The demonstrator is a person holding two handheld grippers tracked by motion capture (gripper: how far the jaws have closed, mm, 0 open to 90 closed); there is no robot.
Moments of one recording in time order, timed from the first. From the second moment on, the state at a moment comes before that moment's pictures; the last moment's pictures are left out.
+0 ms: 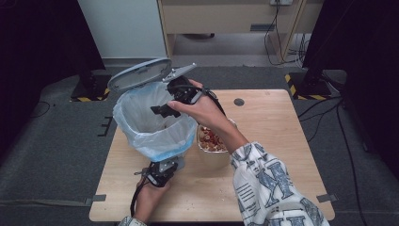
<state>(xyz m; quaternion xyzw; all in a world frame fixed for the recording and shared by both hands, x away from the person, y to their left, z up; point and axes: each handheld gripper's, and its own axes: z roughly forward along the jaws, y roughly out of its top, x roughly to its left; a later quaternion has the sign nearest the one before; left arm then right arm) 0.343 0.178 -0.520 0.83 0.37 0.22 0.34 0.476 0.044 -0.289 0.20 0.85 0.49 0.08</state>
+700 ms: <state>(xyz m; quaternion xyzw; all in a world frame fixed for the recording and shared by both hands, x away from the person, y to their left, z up) 0.343 0.178 -0.520 0.83 0.37 0.22 0.34 0.480 0.006 -0.296 0.22 0.84 0.49 0.10</state>
